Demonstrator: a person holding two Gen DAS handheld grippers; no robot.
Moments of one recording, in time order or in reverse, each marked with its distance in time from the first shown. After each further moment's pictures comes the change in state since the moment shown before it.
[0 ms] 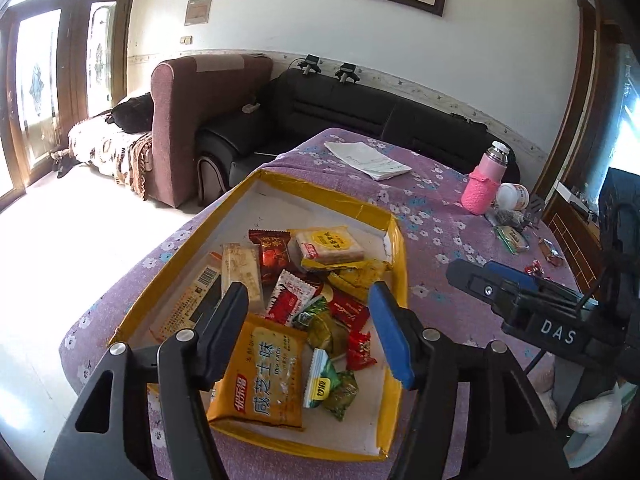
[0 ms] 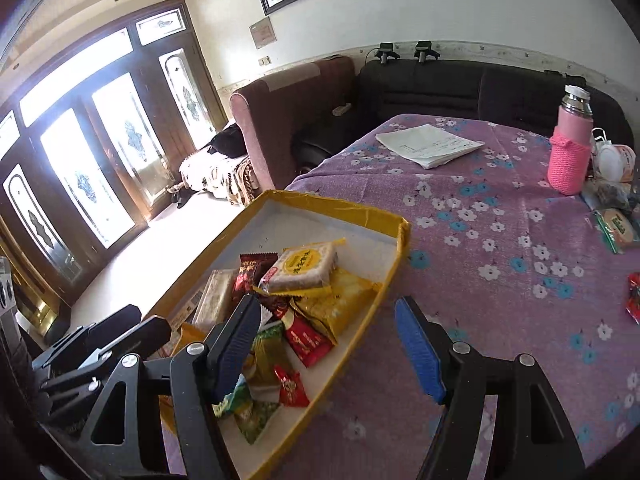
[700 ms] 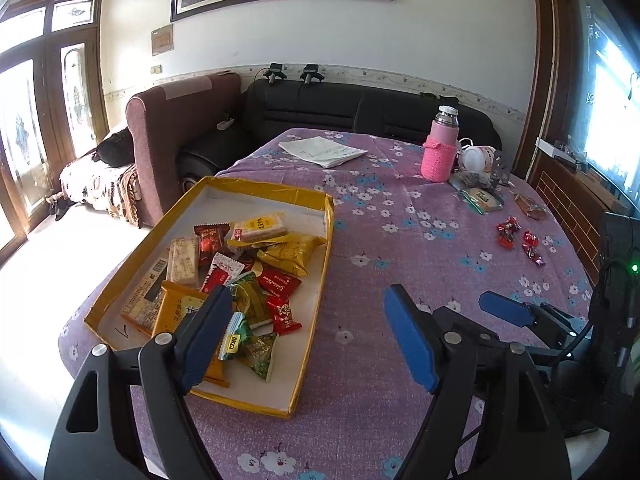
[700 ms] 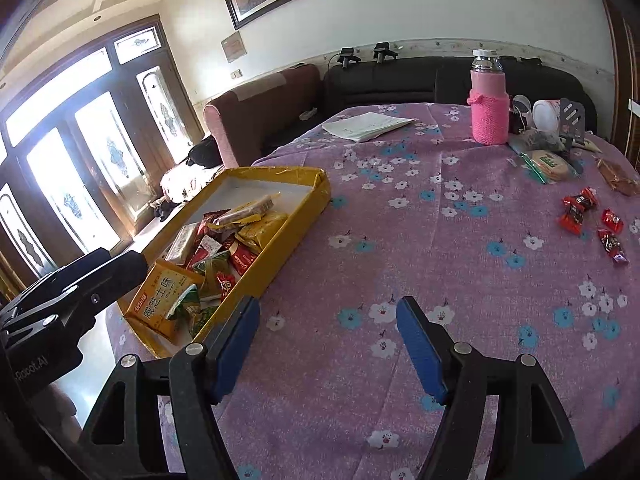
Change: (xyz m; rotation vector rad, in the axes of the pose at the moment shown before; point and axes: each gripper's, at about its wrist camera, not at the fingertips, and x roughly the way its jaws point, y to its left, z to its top) left arm -0.029 -0.087 -0.035 0.156 -0.013 0.013; right arm -0.065 -0.056 -0.085 0.066 -0.031 -0.064
